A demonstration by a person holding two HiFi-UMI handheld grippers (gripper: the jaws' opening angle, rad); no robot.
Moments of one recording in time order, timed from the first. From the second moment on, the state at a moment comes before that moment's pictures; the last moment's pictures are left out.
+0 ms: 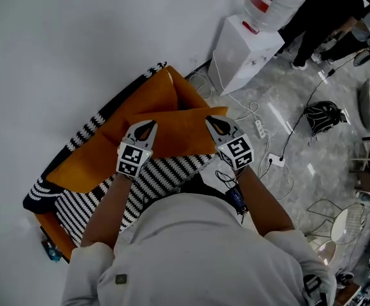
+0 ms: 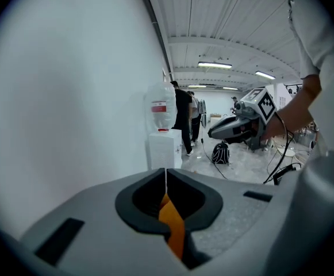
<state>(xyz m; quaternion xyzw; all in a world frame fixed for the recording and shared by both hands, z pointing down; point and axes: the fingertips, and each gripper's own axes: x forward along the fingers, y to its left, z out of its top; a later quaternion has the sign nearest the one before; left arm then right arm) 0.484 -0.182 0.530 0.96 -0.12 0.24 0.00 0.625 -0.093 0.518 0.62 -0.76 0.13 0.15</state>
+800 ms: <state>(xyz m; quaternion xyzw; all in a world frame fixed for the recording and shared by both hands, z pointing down) 0.546 -0.243 0.685 0.91 -0.01 0.41 0.00 0.678 -0.173 0.660 0.46 -0.82 0.20 0.30</state>
